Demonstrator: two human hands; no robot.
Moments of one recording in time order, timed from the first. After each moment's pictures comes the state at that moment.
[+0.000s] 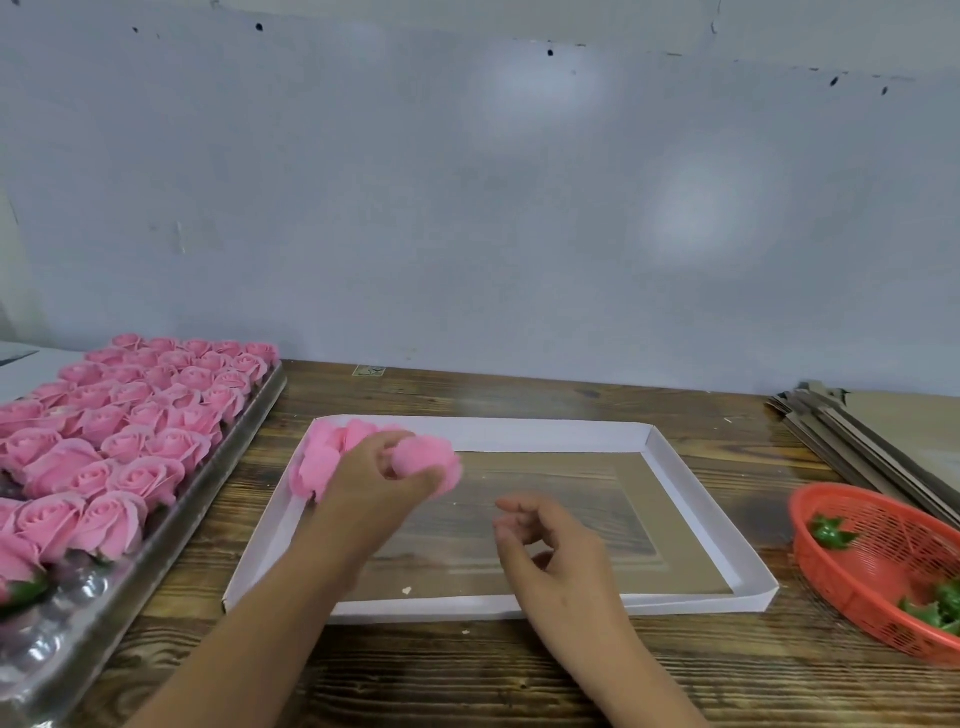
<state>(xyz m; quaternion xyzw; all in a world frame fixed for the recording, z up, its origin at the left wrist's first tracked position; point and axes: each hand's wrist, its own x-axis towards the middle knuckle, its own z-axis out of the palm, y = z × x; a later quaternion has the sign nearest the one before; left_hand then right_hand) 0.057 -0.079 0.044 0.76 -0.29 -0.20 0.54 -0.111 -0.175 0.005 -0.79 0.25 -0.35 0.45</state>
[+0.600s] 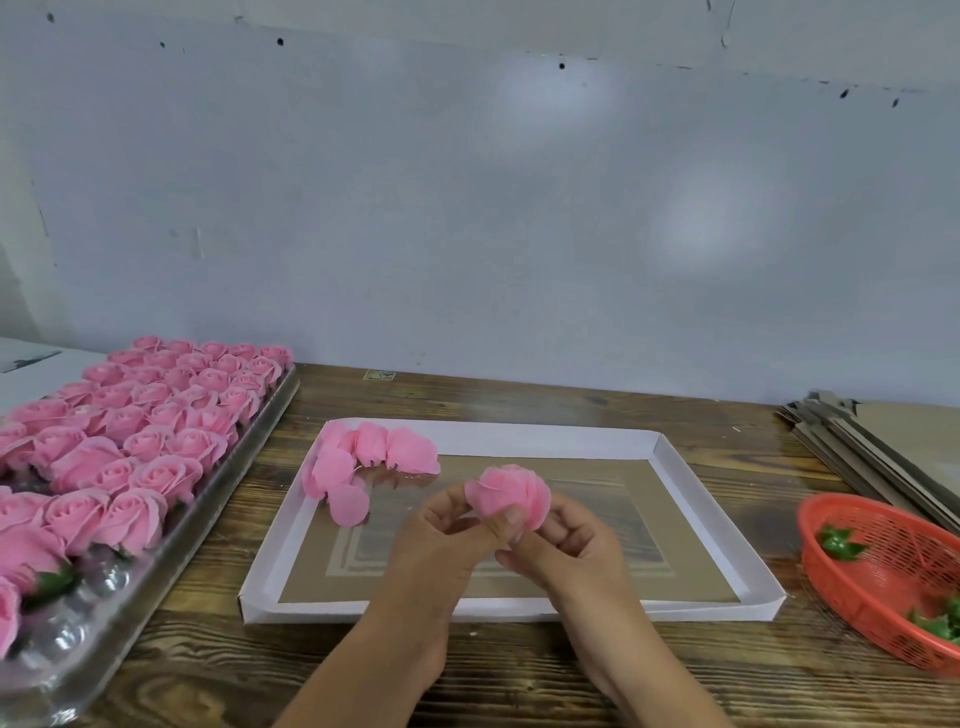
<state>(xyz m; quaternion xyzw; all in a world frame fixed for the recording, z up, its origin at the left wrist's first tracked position) -0.018 -0.072 0.042 0.56 -0.24 -0.37 0.70 -0.114 -0.170 0.021 -0.61 0.15 -0.32 0.71</state>
